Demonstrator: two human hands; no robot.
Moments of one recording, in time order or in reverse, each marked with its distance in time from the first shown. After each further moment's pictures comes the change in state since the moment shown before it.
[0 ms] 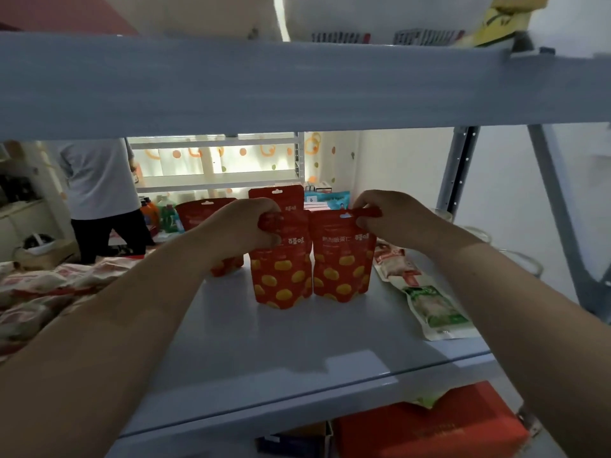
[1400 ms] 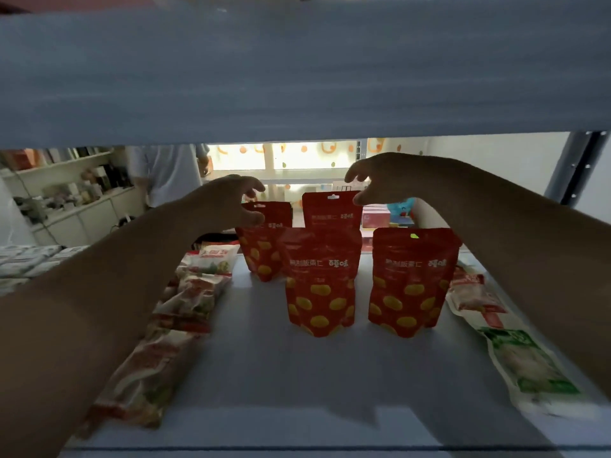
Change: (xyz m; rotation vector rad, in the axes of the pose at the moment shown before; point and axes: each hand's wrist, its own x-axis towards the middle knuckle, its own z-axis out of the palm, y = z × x) left_hand 0.013 -0.106 -0.047 0.162 0.057 -0.201; right_hand 0.137 -0.065 0.006 -0.281 -0.238 -0.265
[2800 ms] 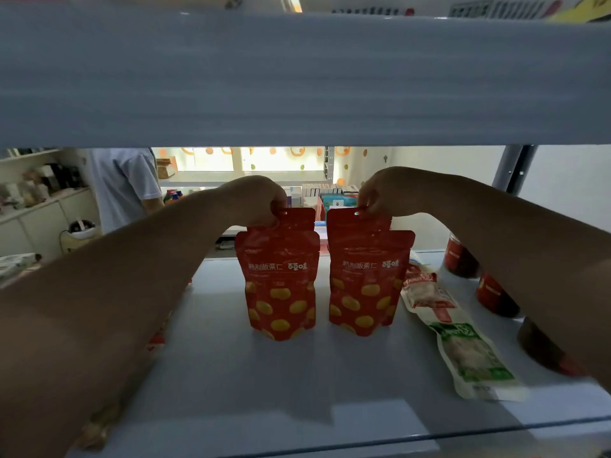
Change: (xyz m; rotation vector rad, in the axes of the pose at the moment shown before) left_hand 0.043 0.094 0.017 0.120 -0.139 0.172; right_hand -0.049 0.051 -0.004 -0.050 -0.098 0.046
